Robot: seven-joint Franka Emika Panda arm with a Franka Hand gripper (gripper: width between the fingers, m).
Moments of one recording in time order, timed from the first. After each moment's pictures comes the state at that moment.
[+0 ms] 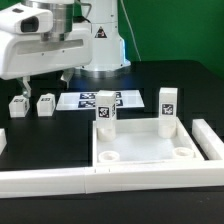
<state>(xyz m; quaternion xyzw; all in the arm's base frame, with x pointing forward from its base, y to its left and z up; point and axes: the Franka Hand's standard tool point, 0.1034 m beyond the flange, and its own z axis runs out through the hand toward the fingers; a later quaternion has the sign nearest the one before) 0.453 -0.124 0.076 0.94 0.35 -0.04 0.06</state>
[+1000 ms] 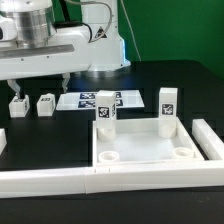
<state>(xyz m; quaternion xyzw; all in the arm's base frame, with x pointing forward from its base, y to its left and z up) 0.430 -0.135 0.063 1.00 0.06 -0.07 -0.02</state>
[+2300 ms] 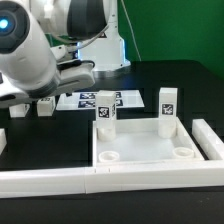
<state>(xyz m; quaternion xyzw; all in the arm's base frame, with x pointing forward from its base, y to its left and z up) 0.363 -0.138 0.037 0.89 0.07 -0.46 -0.05</state>
